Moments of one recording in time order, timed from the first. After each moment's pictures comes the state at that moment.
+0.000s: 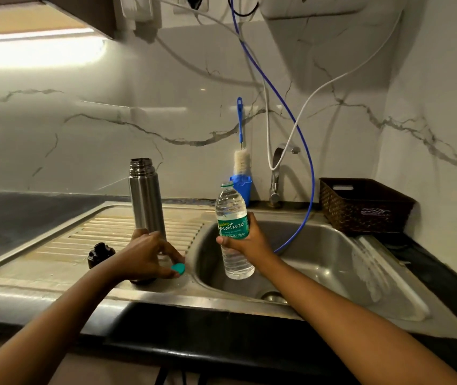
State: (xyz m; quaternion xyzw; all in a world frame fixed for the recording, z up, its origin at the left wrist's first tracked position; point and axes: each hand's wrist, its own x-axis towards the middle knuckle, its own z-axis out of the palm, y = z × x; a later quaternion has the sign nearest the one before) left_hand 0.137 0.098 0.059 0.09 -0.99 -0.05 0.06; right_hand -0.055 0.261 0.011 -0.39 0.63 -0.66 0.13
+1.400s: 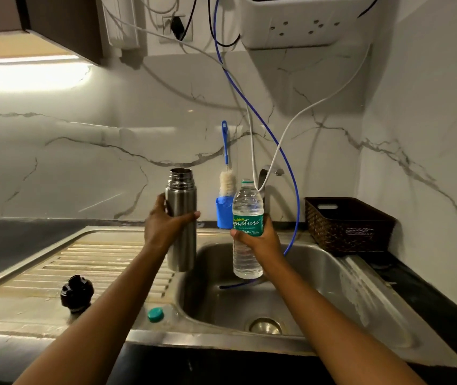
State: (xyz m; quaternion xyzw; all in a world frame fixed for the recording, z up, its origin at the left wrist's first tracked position) left_hand 0.026 0.117 0.095 0.21 -0.75 -0.43 0.46; right_hand -0.085 0.288 0.055 -0.30 0.63 -0.72 0.04
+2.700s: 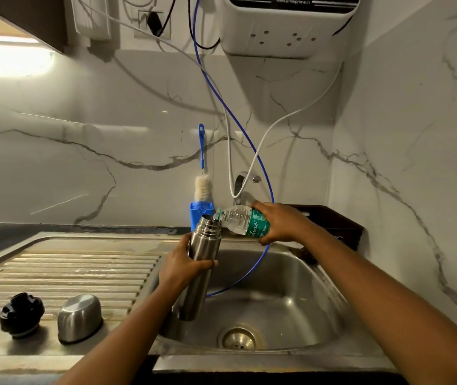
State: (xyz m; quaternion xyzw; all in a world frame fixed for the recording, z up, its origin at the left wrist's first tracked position) left_hand -0.031 0.161 0.027 0.19 -0.85 -0.40 0.30; right_hand -0.151 0.357 0.136 -0.44 0.88 -0.03 -0.17
